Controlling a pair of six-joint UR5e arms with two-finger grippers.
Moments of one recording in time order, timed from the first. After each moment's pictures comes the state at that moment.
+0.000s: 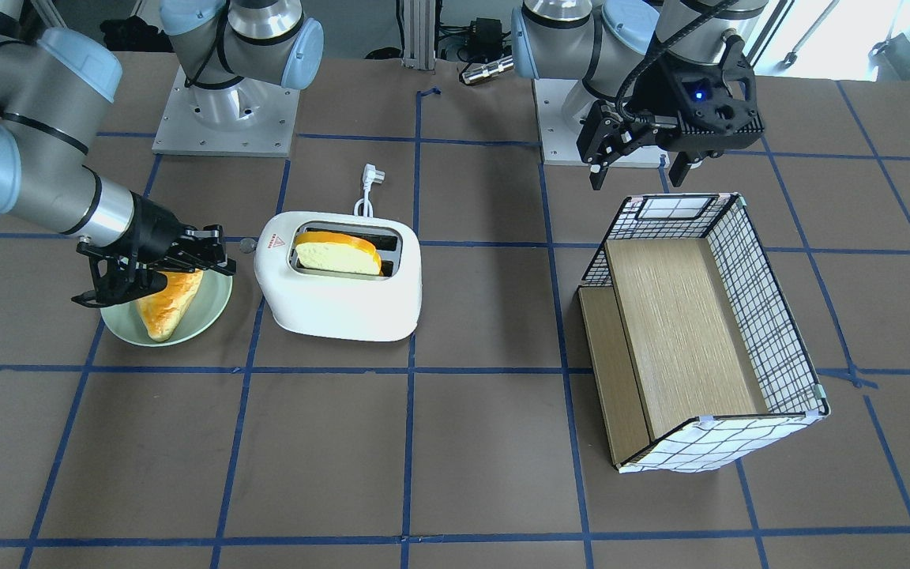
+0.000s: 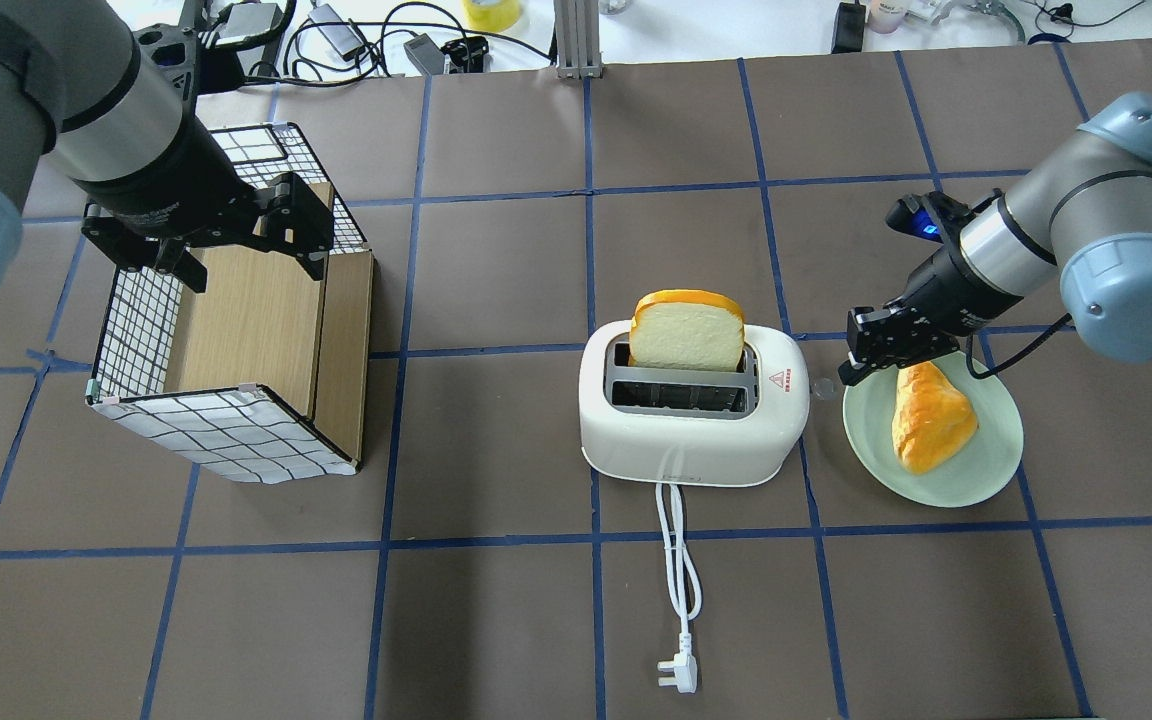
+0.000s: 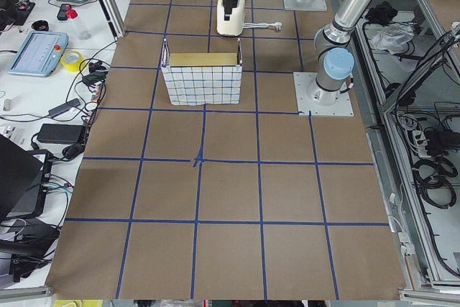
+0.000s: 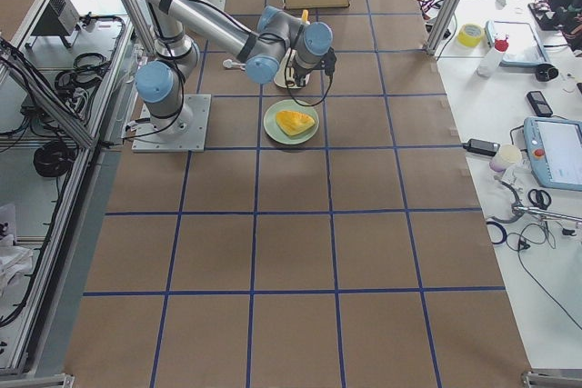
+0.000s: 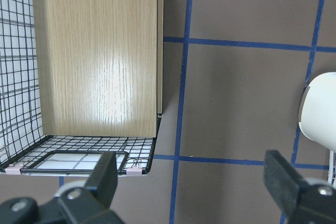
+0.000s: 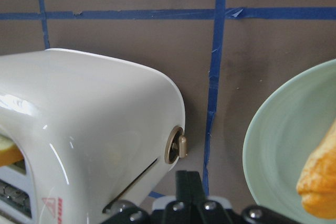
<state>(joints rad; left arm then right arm) -1.57 -1.46 -1.67 -1.52 1.59 -0.08 1.28 -1.51 1.97 -1.76 -1.23 -0.38</state>
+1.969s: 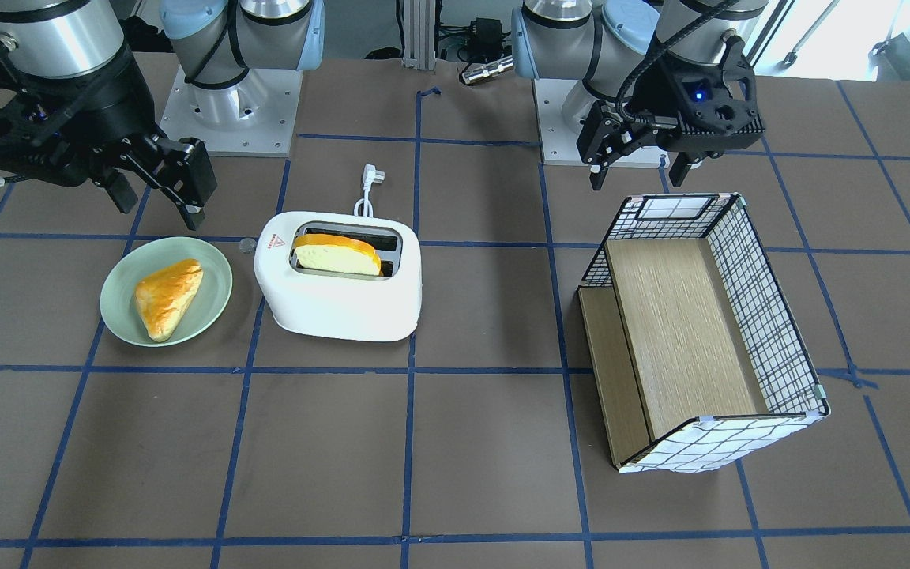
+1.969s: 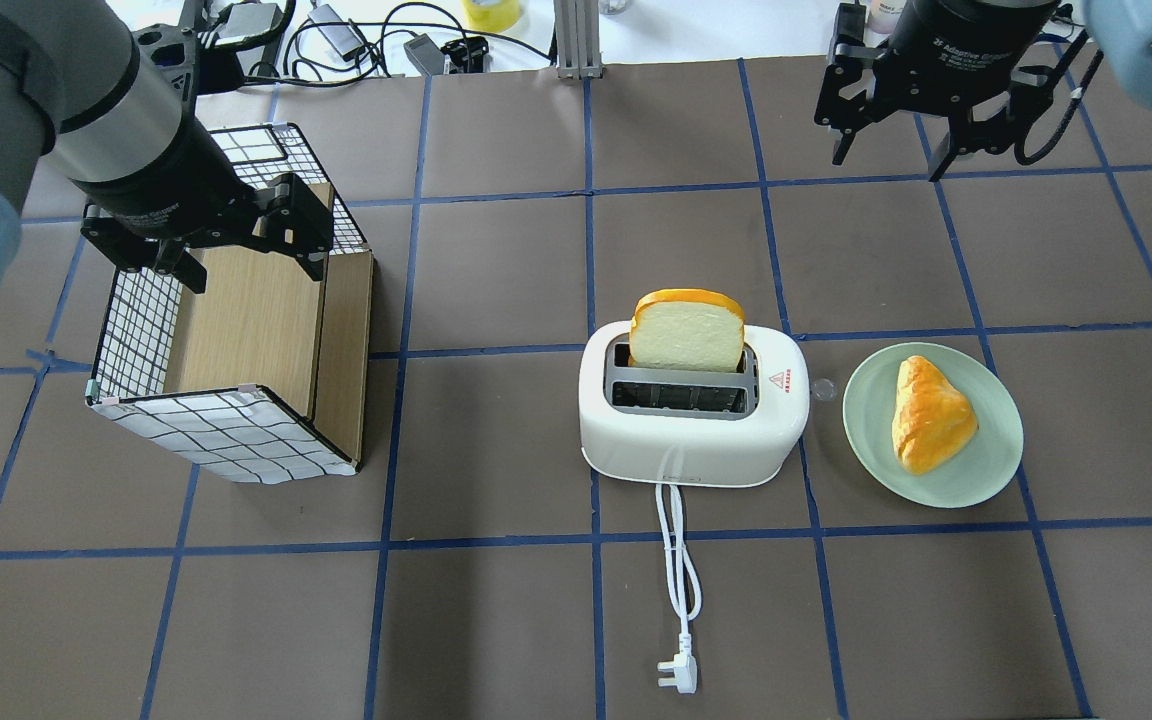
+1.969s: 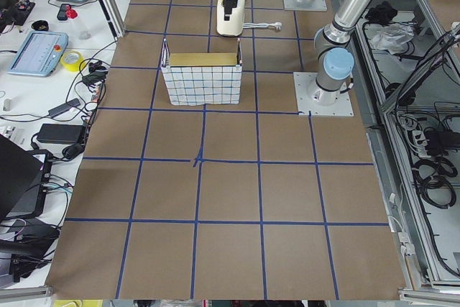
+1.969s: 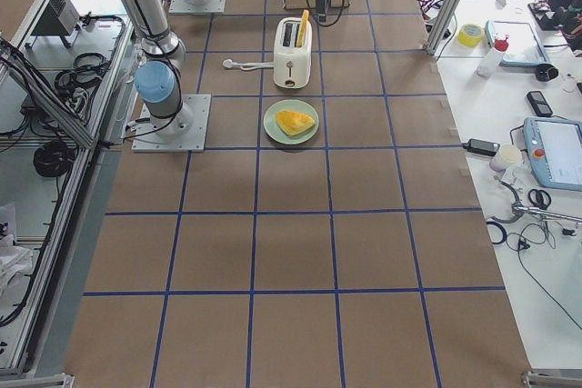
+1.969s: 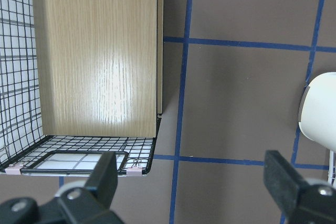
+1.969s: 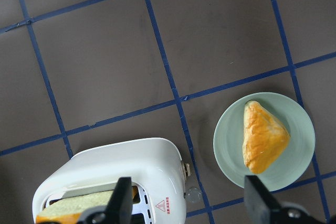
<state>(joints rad) -1.57 -1.46 -1.67 -1.52 1.59 -0.08 1.58 -1.53 1.47 -1.59 -1.58 0.28</state>
